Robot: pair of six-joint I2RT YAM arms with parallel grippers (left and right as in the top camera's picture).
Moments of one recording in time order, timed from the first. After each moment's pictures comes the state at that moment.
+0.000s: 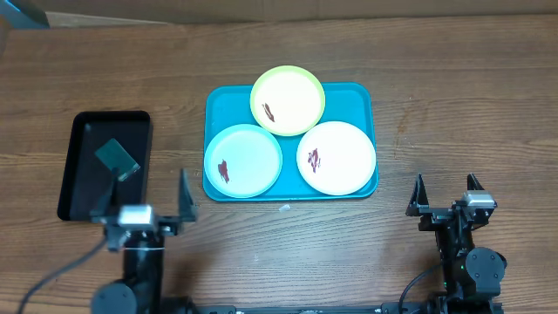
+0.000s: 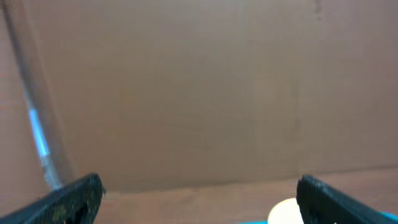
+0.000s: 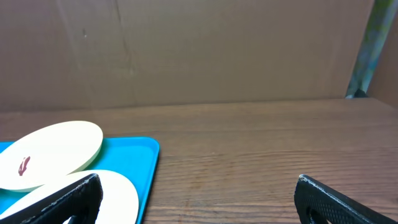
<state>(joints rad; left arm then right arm) 0.05 0.16 0.42 -0.08 0.03 0.07 -0.02 0.01 0.02 -0.03 -0.02 0.04</state>
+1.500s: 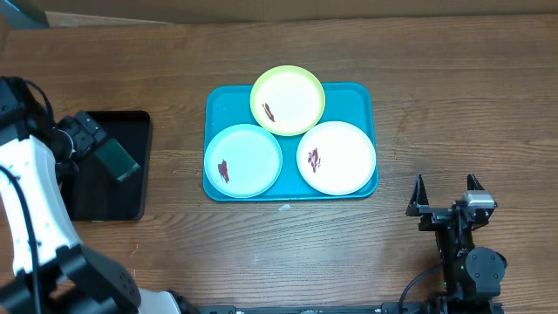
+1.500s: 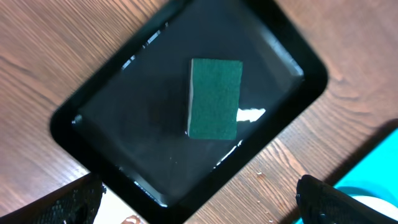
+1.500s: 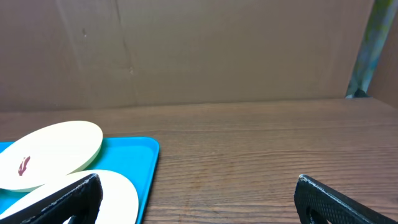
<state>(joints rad) 0.54 1.66 1.50 -1.07 0.01 -0.32 -0.02 0.01 0.02 -0.04 -0.02 0.04</state>
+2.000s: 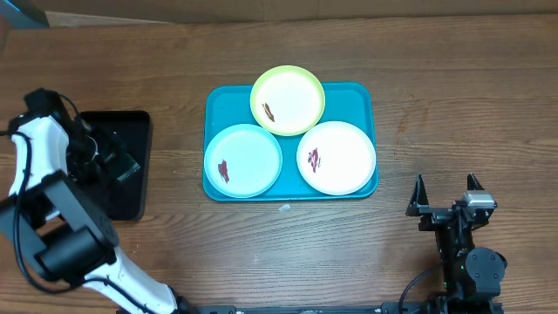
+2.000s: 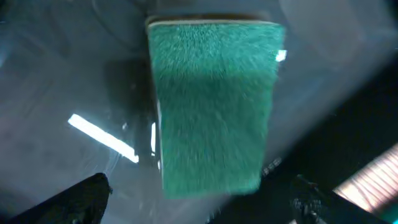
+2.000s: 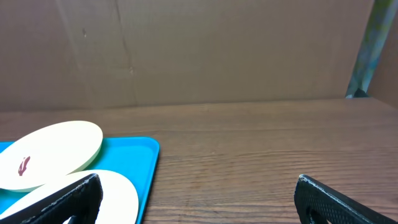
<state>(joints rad) 0.54 2.01 1.50 -0.99 0.12 -0.24 -0.02 0.01 0.02 -0.03 -0.02 0.04</state>
